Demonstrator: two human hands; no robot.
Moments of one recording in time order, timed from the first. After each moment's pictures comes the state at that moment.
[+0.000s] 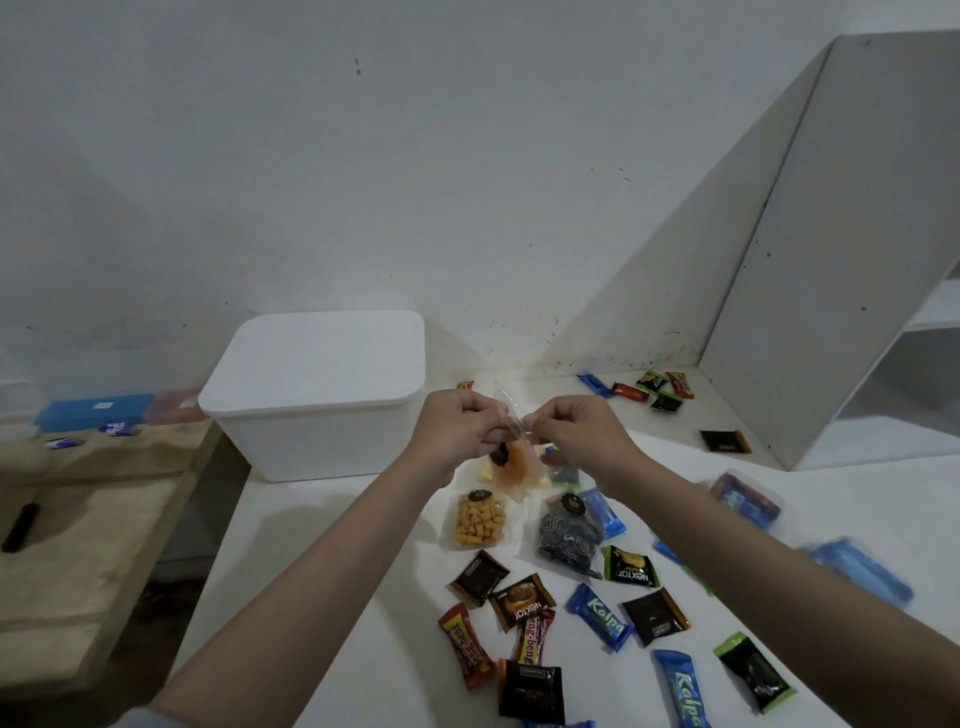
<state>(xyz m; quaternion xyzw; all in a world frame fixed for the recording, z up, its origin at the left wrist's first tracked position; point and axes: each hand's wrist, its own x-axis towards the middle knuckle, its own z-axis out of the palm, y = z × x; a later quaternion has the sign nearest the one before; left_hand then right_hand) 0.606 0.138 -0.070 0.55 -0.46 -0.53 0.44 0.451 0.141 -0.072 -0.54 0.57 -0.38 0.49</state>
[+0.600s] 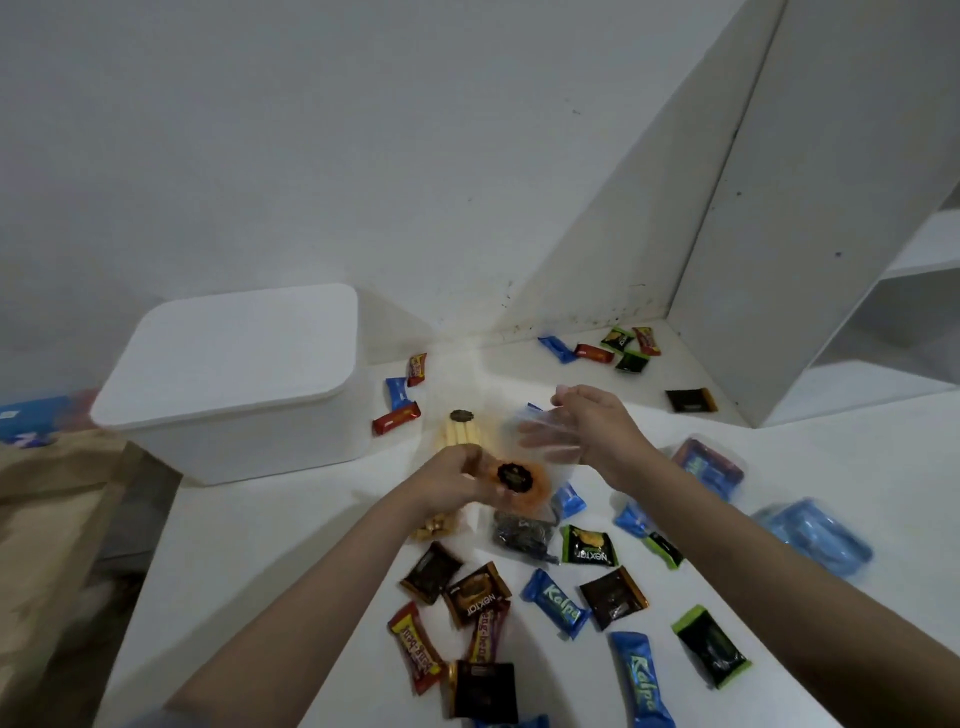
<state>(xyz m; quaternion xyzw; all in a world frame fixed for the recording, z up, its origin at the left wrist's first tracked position) 0.562 0.099 -0.171 0.55 -0.62 -0.53 0.15 0.367 0.104 -0.115 -0.39 0.56 -0.40 0.61</state>
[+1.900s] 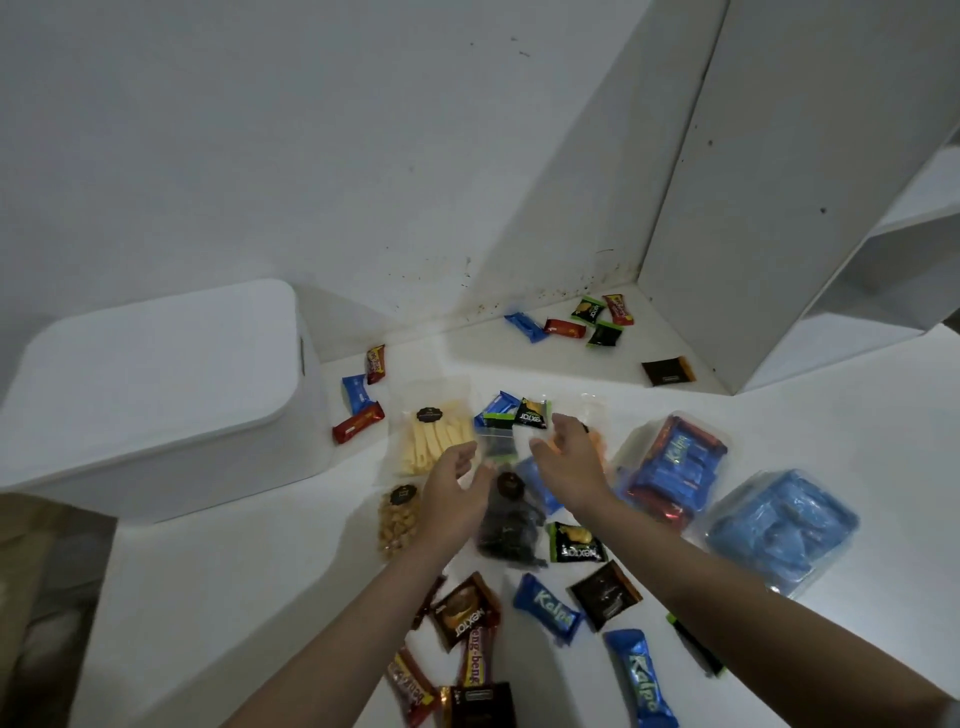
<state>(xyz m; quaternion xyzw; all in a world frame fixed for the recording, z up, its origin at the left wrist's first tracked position) 0.515 0.092 -0.221 0.63 -0.53 -0.47 0.32 0.371 0.090 -0.199 -0.40 0.72 -0.35 0.44</state>
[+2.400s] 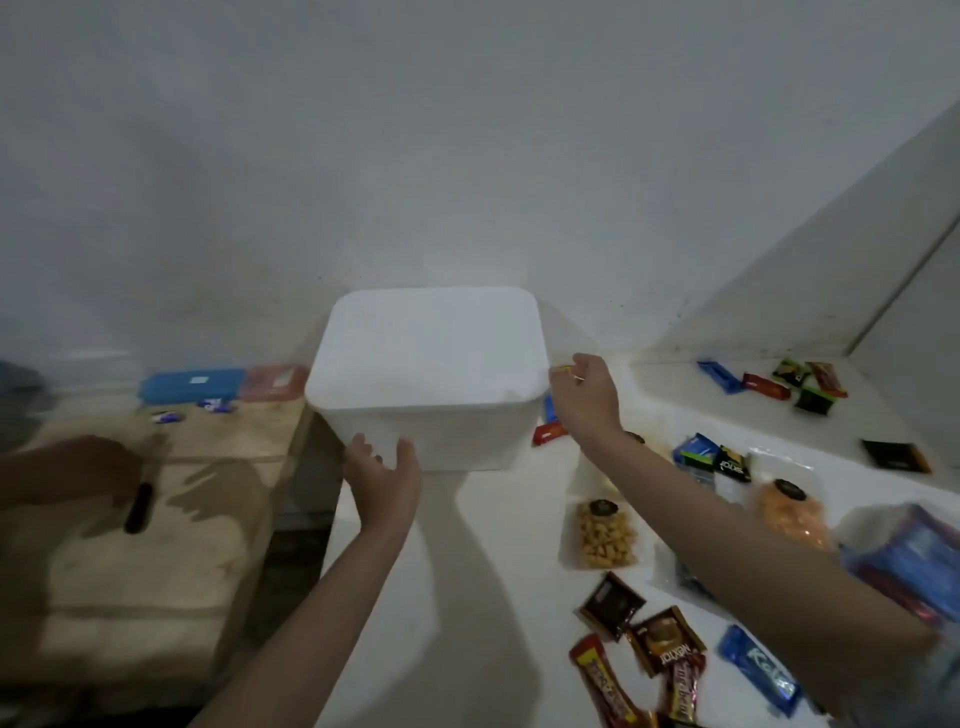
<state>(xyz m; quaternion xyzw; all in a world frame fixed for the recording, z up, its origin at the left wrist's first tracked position) 0.812 0.100 -0.184 0.75 -0.28 -0.27 0.53 0.616 0.018 -0.133 -0.49 0.65 -0.41 0.40</state>
